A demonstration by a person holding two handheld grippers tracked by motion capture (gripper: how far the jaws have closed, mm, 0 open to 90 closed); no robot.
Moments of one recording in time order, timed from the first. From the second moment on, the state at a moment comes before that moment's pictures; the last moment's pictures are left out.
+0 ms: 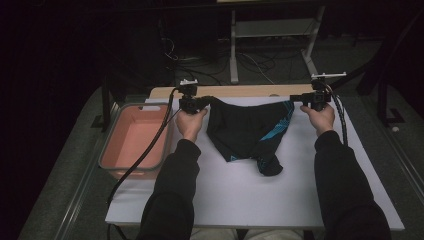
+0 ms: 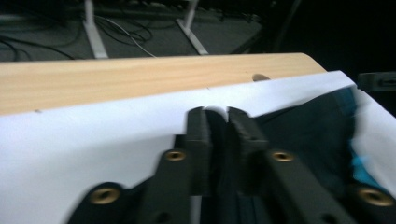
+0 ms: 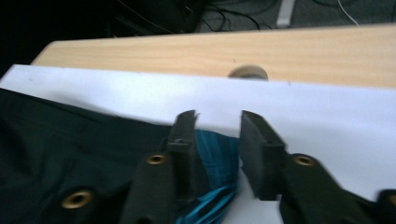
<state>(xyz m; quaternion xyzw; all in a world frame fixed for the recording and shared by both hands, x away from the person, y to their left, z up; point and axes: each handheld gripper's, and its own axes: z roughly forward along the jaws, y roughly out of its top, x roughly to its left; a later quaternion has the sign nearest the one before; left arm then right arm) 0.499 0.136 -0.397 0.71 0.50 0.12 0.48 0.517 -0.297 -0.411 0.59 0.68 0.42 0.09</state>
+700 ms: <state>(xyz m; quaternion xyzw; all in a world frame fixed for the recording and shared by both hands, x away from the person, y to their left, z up) 0.480 0.121 -0.405 0.74 0.48 0.10 0.47 0.498 -0.277 -0.417 0.56 0.71 0.42 0.06</state>
